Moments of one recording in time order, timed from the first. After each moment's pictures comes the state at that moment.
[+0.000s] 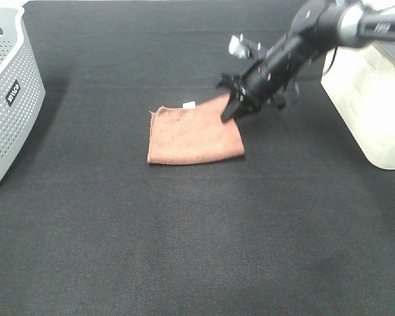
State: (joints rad) left arm -0.01 0.00 -0.50 -0.08 1.06 0.05; right arm 0.25 2.44 -2.01 0.65 0.97 -0.35
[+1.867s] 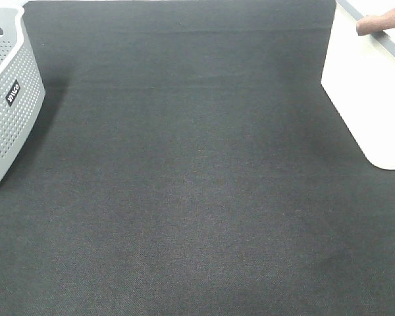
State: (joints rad) left arm -0.01 0.00 -0.50 -0.08 1.06 0.05; right arm -0.40 1.98 -2.01 0.58 1.02 -0.31
